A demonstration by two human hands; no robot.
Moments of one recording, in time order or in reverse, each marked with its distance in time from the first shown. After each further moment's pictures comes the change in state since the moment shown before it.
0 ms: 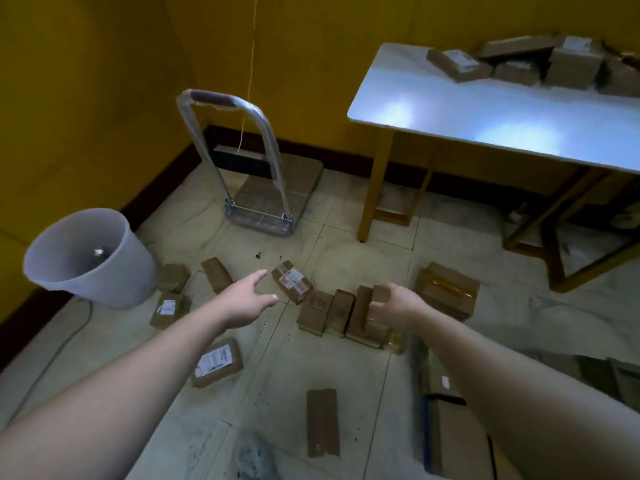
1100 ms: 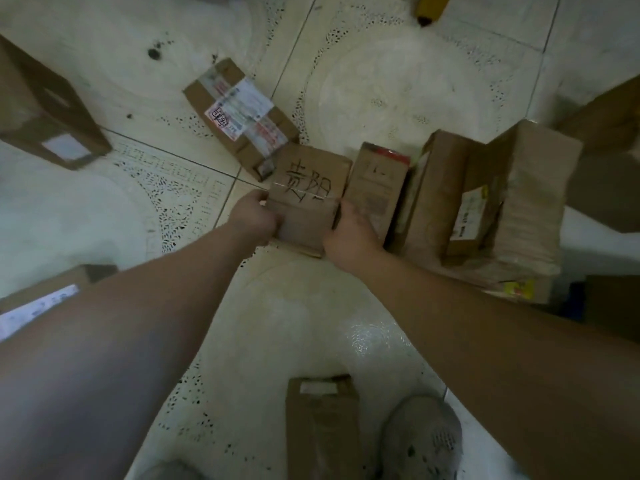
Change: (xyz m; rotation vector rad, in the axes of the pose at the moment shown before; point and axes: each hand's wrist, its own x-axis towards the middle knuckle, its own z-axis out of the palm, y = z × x) left_hand 0.553 -0.250 0.400 -0.345 -0.009 -0.279; right_hand 0.530 0.167 0.393 0.169 -0.026 0.080
